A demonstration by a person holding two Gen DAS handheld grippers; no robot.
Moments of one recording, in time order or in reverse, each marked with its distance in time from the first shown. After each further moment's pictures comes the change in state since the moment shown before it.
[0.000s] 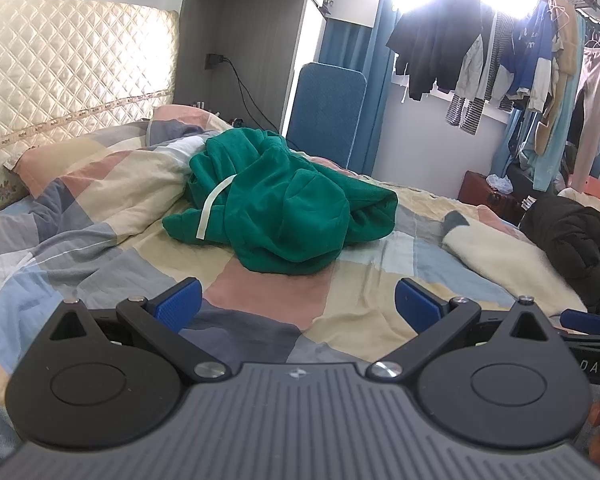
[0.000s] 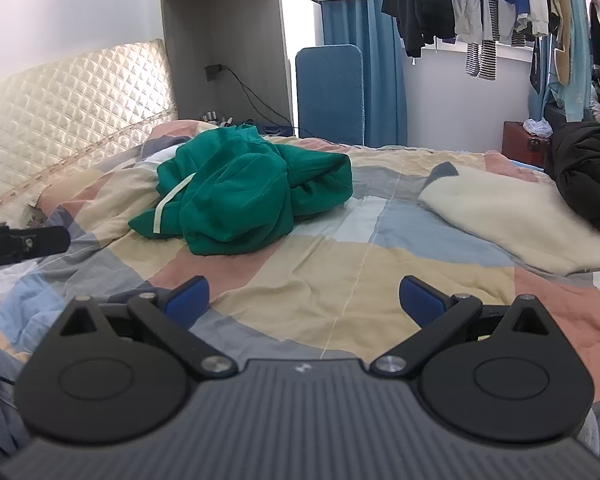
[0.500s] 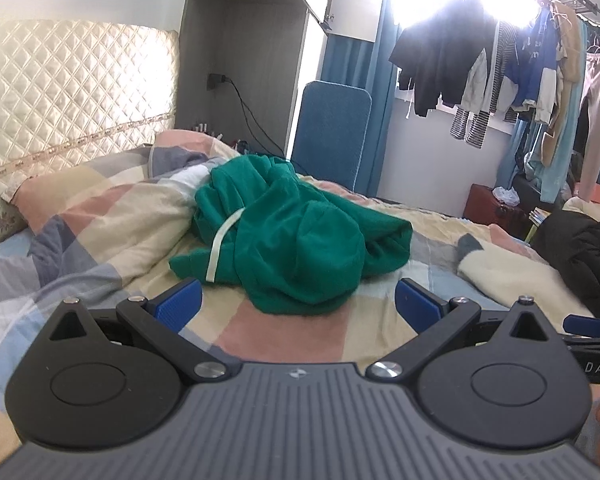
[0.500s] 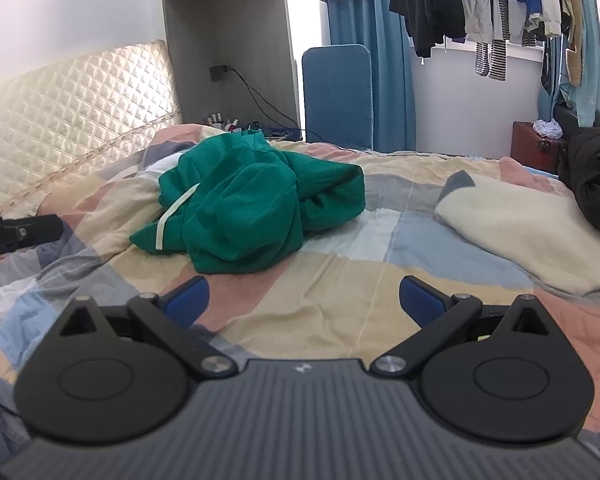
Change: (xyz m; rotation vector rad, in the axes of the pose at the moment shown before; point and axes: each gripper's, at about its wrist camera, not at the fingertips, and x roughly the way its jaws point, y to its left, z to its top) left arm 0.031 0.019 0.050 0.023 -0.049 0.013; right arm 0.030 0.006 0.032 0.007 0.007 0.022
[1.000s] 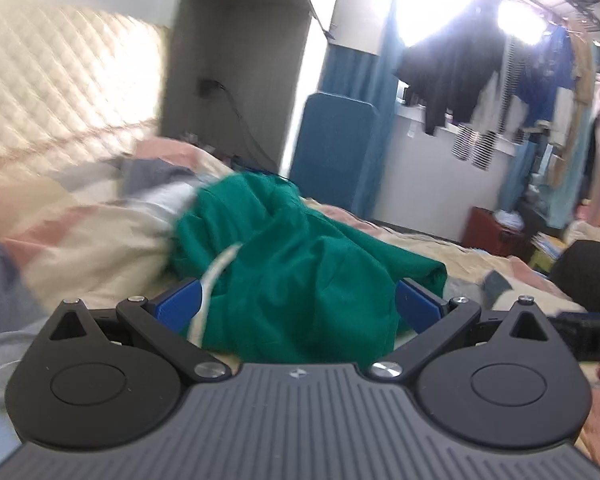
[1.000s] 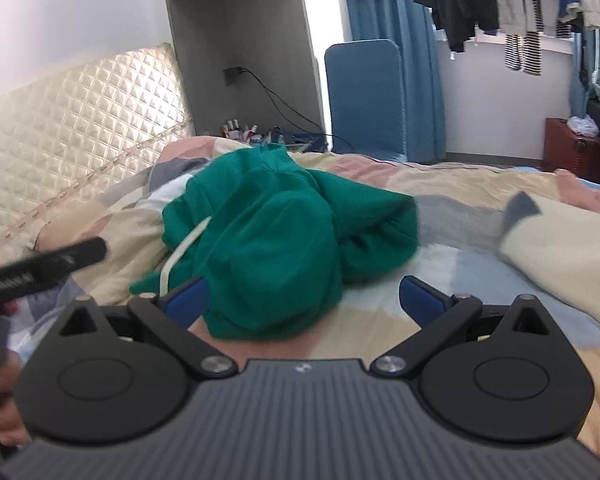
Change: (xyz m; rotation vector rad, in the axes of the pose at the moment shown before) left arm 0.172 0.049 0.035 -0.036 -0.030 -0.067; right arm 0.125 0.026 0.063 0.026 0.004 0.085
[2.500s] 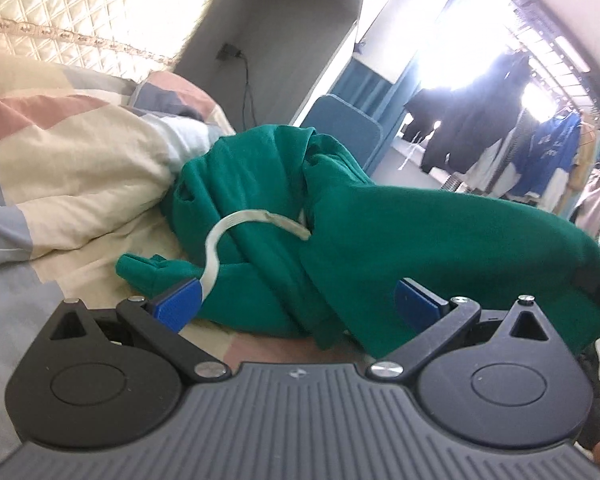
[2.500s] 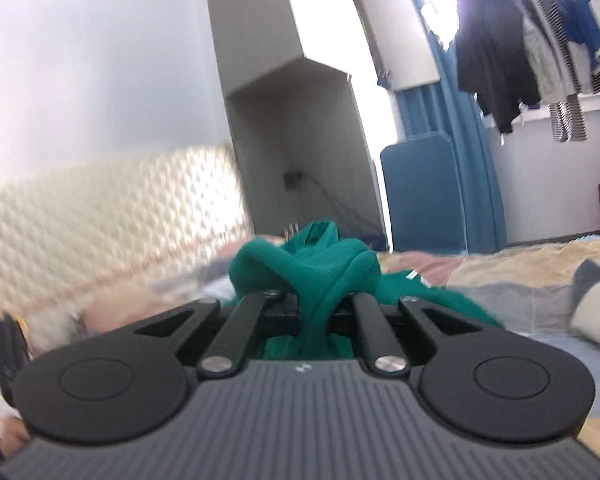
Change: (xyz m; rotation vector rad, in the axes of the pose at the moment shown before) left arm 0.049 0.093 -0.074 -0.312 -0.050 -0.140; right arm -0.023 -0.024 -0.021 0.006 -0.376 0.202
